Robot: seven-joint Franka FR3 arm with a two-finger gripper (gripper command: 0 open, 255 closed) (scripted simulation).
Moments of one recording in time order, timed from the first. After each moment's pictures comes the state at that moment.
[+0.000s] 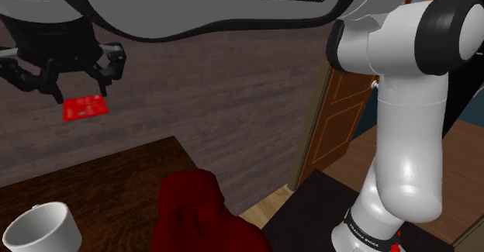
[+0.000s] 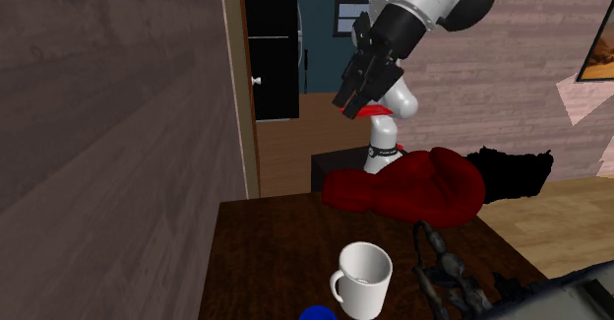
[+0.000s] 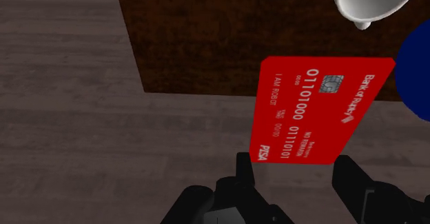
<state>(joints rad) 0.20 0.33 1.01 -1.33 -0.84 1.65 1.32</state>
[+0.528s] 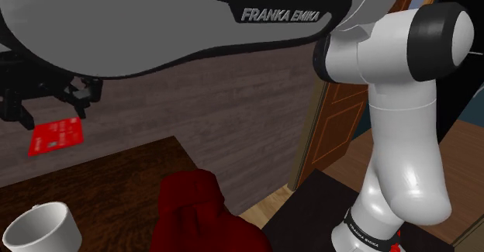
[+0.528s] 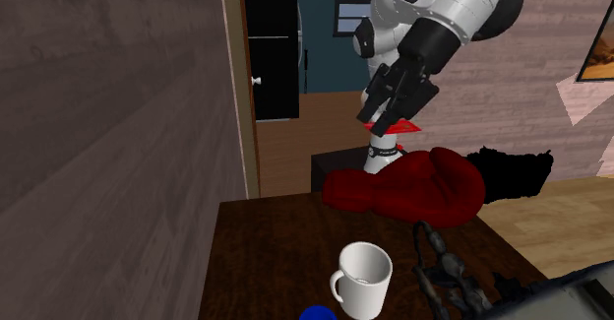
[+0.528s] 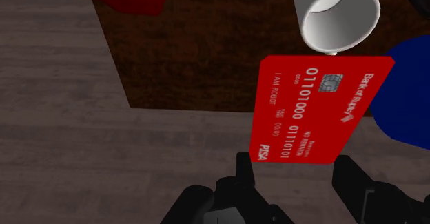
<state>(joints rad) 0.35 0.42 0.99 -1.26 -0.92 1.59 1.41</state>
